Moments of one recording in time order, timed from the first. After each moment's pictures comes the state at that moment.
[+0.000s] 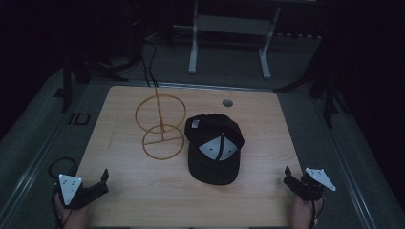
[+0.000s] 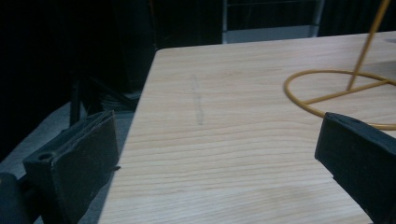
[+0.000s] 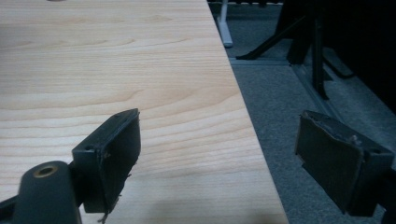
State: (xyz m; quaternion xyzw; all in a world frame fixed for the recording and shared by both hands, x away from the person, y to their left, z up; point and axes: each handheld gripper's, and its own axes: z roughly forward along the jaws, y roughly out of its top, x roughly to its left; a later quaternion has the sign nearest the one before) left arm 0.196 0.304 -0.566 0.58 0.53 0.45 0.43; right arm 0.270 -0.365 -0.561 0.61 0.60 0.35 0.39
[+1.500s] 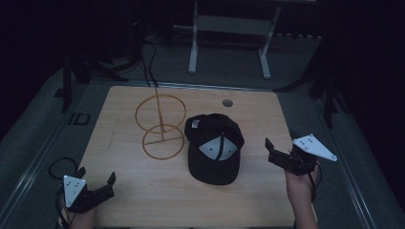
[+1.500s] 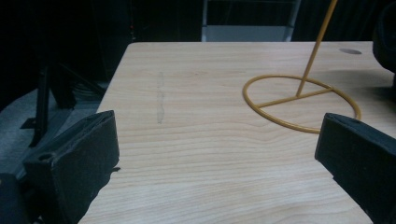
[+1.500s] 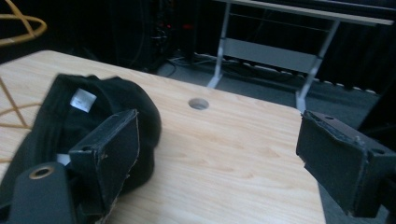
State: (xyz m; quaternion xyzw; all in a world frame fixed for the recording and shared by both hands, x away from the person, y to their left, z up) left arm 0.185 0.282 -0.548 0.58 0.55 0.40 0.45; right arm 0.279 -0.281 -0.412 0.44 0.68 0.46 0.37
